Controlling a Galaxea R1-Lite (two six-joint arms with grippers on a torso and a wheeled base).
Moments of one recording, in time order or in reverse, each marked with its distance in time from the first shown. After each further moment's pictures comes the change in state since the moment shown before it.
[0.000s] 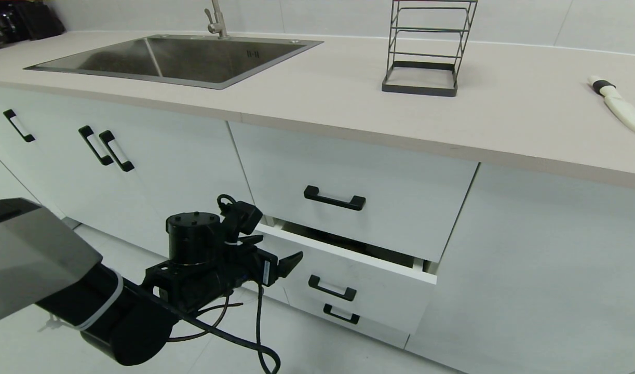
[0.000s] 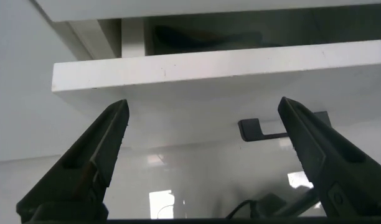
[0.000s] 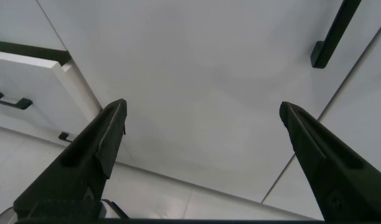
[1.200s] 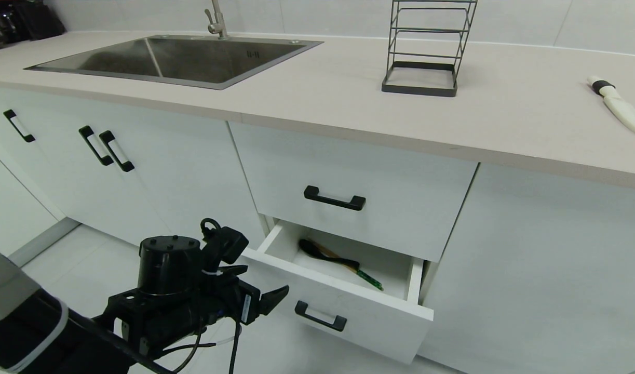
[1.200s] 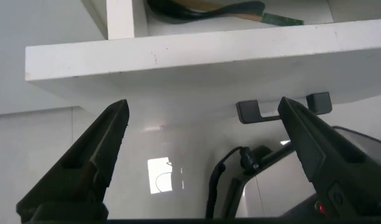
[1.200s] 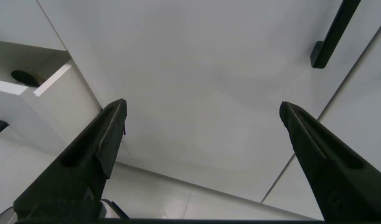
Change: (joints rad) left arm -0.008 -0.133 0.176 0.106 0.003 0.005; right arm 0.000 0.000 0.000 0.001 0.000 0.000
